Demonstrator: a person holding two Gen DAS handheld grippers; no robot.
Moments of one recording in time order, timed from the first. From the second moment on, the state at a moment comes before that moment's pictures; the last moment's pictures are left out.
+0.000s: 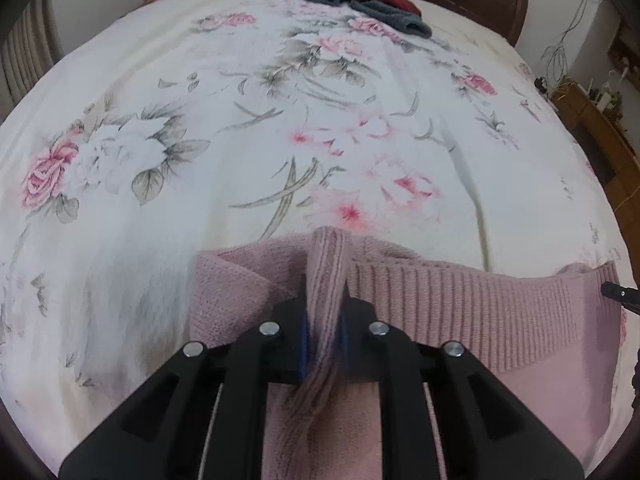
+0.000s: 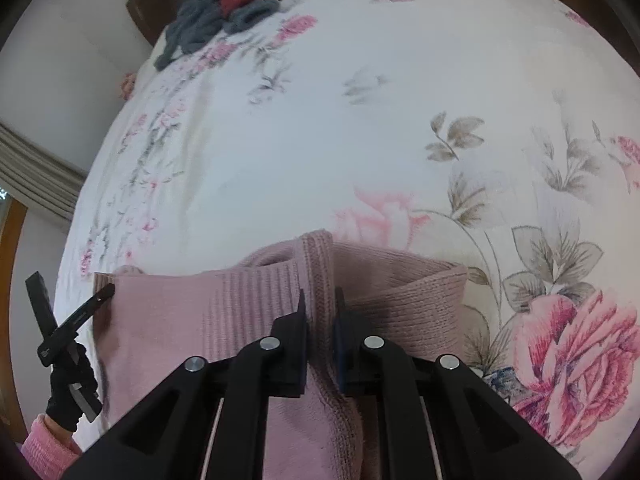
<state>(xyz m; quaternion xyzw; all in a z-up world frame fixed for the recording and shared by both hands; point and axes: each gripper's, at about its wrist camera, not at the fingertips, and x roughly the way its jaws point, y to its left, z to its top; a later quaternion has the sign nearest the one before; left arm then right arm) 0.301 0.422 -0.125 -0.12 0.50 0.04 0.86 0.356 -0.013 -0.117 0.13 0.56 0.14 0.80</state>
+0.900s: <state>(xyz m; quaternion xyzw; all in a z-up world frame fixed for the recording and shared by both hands) 0.143 0.367 -0.097 -0.12 0.54 -0.02 0.84 0.168 -0.043 -0.113 0.13 0.62 0.20 0.75</state>
